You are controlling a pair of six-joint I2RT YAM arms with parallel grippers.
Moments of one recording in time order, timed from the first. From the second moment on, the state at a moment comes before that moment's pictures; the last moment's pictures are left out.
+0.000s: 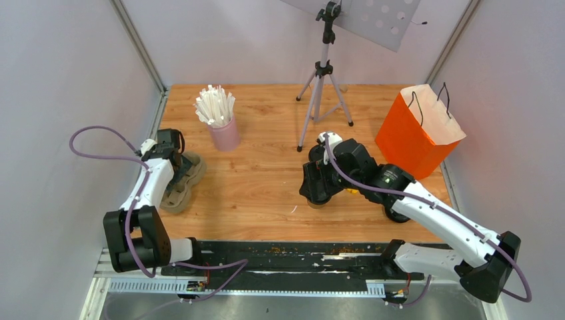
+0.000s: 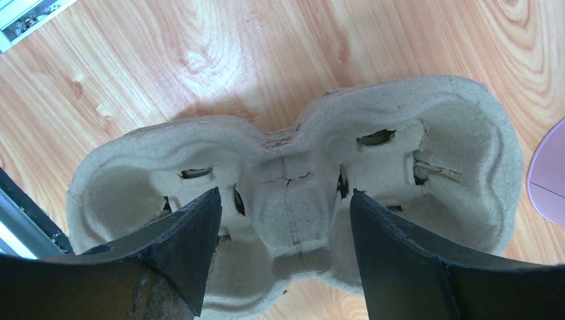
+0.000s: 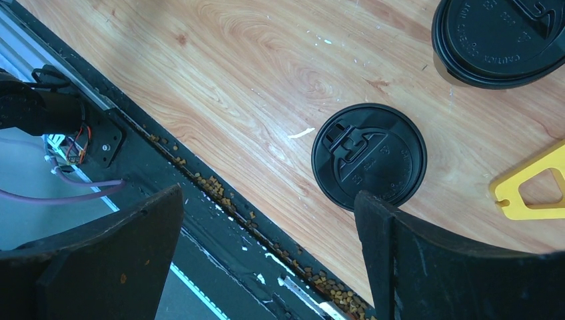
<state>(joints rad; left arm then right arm) 0.15 1.30 0.88 -0.71 -0.41 -0.83 0.83 1.08 1.05 -0.68 -0.08 0.38</state>
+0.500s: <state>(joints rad) 0.15 1.31 0.88 -0.69 -0.40 -0.81 0.83 1.10 1.05 -0.68 -0.07 0.38</state>
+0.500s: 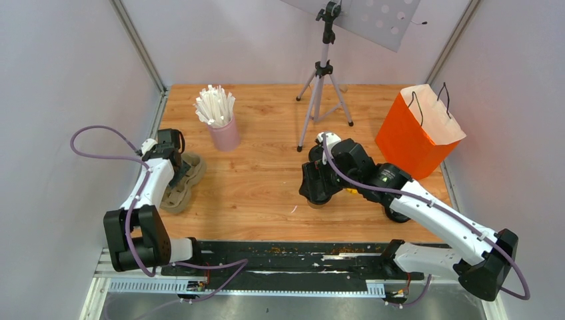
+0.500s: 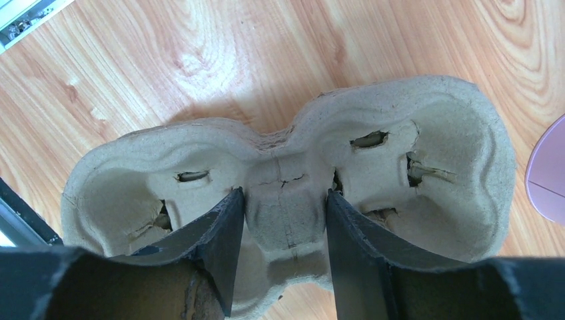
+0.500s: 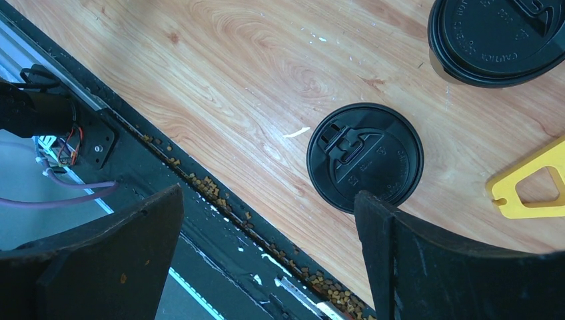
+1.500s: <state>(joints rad) 0.15 1.17 0.94 -0.75 -0.43 -0.76 0.83 1.13 1.05 -0.67 -0.06 0.38</state>
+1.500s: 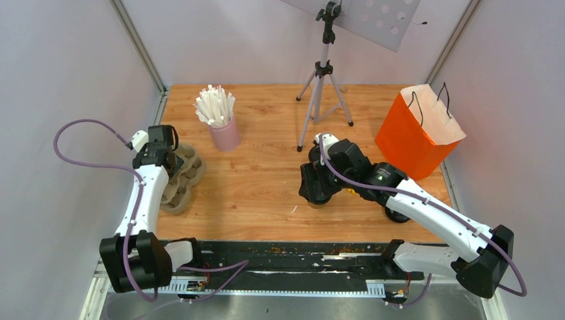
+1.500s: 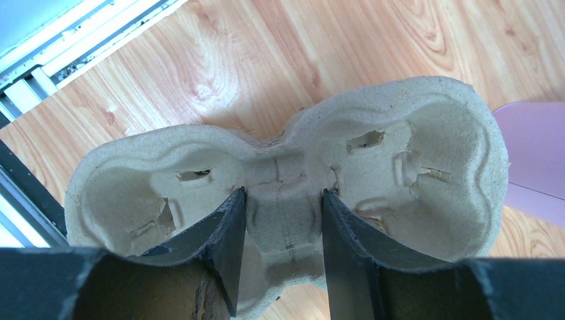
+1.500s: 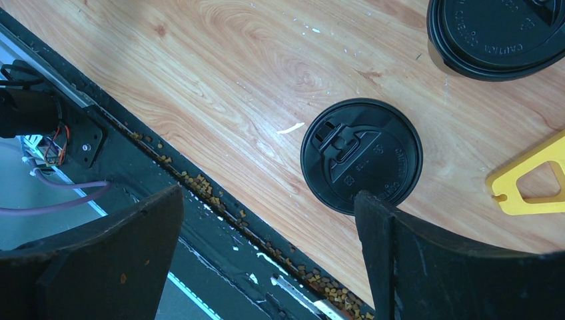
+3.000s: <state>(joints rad) 0.15 0.94 0.93 -0.77 -0.08 -0.50 0.61 1.10 1.53 -0.98 0.57 0.24</state>
